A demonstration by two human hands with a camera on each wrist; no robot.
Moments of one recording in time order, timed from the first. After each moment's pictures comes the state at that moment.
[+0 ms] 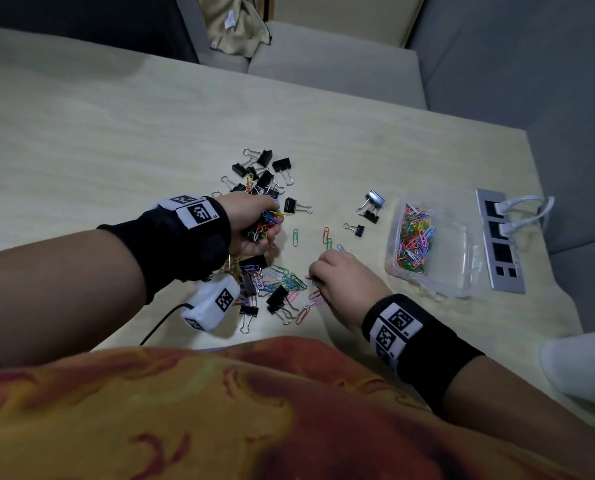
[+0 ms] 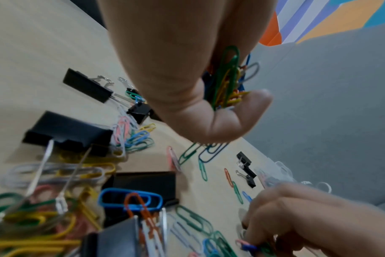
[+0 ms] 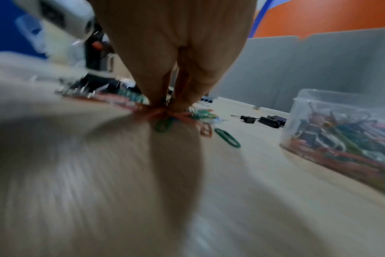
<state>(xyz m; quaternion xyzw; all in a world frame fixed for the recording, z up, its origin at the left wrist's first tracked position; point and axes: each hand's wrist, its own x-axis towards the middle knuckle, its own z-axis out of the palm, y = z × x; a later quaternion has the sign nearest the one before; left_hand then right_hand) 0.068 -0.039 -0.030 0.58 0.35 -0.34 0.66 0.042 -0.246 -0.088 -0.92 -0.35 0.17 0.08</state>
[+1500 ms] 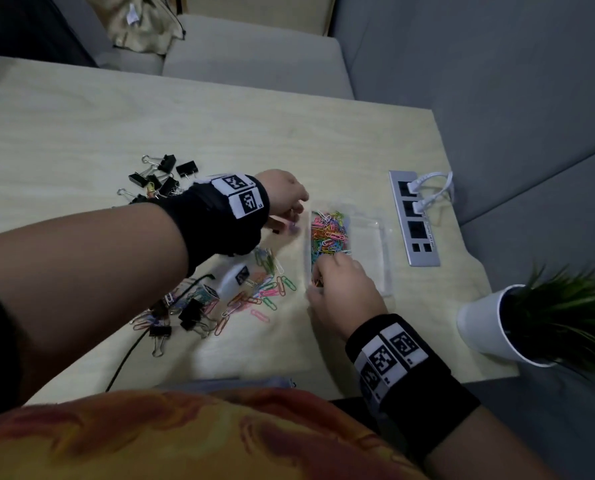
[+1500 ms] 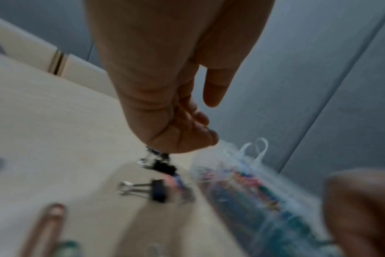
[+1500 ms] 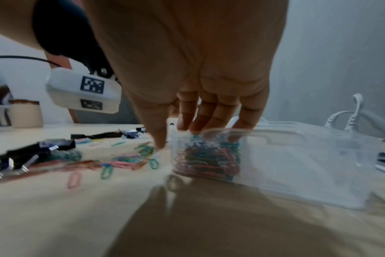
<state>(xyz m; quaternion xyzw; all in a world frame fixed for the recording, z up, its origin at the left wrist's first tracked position) 0.142 -0.192 -0.020 0.76 0.13 -0.30 0.56 0.027 -0.336 -0.051 -0.98 -0.06 0.17 0.10</state>
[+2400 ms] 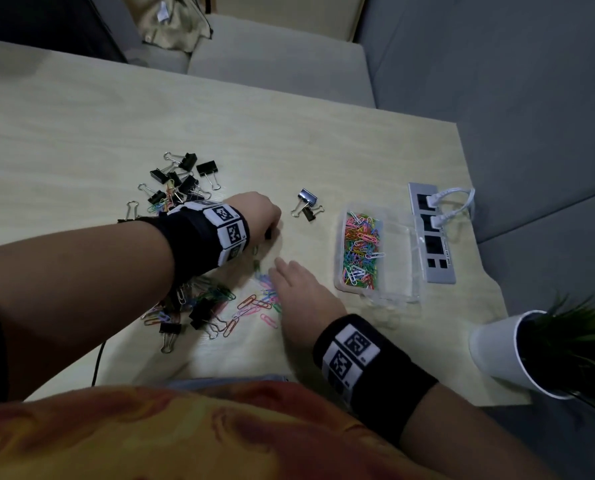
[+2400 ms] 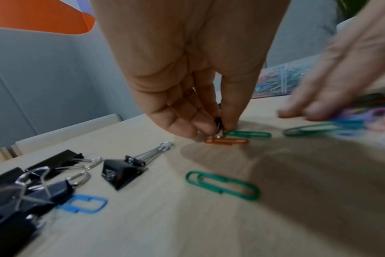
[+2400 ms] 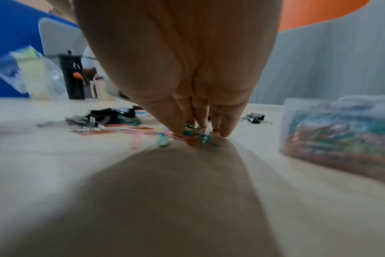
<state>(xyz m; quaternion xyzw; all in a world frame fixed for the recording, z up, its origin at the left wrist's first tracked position) 0.136 -0.142 -0.060 0.95 -0.17 -0.26 0.00 0.031 -0.288 -0.068 -0.92 -0.26 0.29 0.06</state>
